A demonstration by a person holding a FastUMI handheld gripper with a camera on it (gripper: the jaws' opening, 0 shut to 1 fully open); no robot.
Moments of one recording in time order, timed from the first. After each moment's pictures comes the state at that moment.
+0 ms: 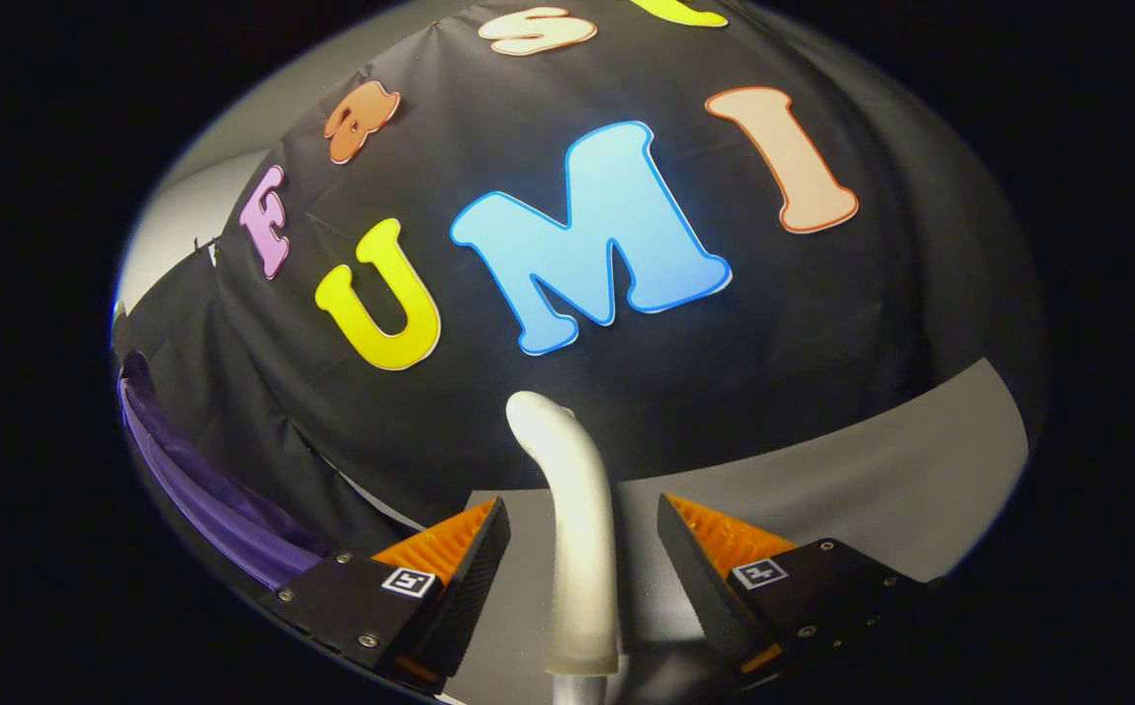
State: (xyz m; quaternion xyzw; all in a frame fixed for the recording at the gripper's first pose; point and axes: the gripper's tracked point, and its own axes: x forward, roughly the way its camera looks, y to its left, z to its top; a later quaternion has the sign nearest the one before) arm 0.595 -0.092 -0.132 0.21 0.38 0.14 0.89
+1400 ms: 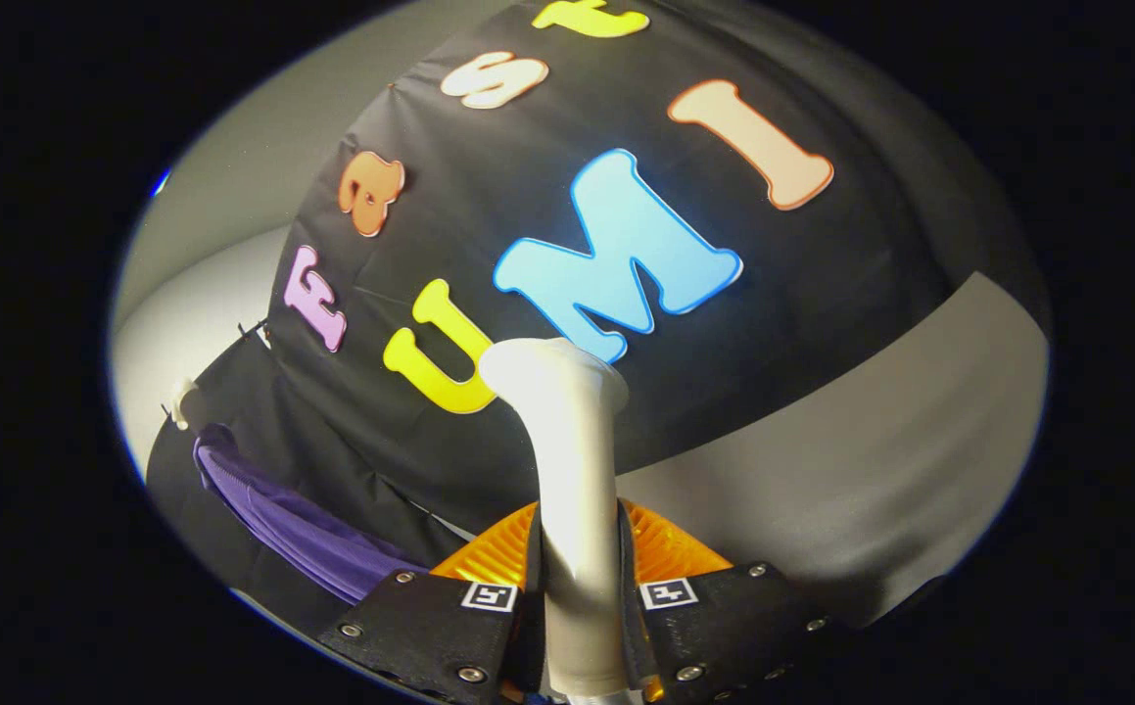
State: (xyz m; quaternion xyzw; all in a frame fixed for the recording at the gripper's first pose) arm 0.518 -0.084 -0.050 0.32 0.29 0.18 0.88
